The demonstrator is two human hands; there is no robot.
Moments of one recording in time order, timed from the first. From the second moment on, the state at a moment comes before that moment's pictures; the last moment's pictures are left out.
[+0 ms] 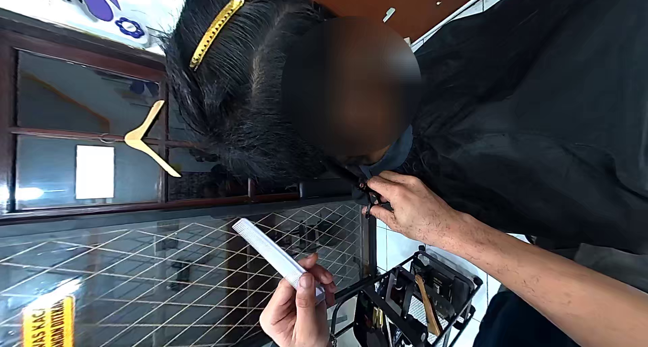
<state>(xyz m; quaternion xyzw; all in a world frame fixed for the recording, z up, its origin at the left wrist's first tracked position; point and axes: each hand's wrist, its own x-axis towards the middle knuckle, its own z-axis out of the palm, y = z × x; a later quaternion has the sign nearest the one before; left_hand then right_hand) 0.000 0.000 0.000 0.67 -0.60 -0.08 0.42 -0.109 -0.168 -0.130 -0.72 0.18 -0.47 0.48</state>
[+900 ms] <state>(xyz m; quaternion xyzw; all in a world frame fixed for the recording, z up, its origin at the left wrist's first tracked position) 0.013 0.008 -0.004 0.67 -0.60 -0.08 0.43 -0.092 -0.147 -0.140 -0.72 0.22 -0.46 0.47</state>
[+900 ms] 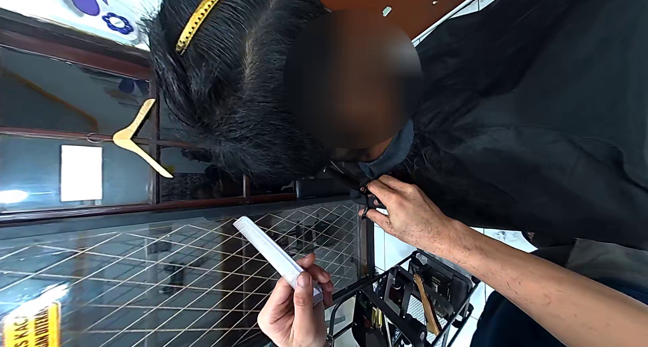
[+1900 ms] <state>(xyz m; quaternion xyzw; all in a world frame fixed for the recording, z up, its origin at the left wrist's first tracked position) -0.072 -0.070 -0.069 0.51 -0.43 -0.16 0.72 -0.296 -0.211 -0.098 -0.65 -0.01 -0.37 0.67</state>
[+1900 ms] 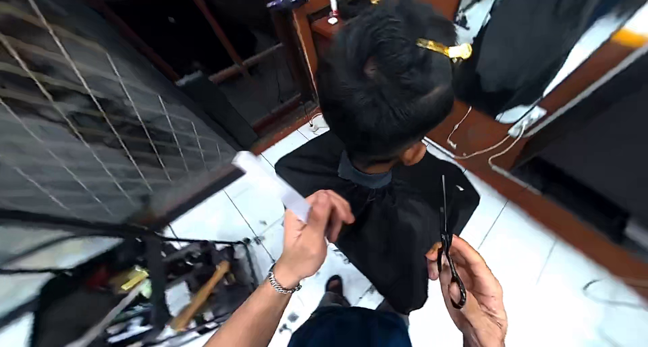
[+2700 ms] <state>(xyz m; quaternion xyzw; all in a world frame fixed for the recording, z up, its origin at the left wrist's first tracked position) -0.184 -0.249 -0.069 0.60 -0.14 0.24 0.75 -0.253 -0.428 -0.069 -0.71 -0.22 -0.04 0.67</state>
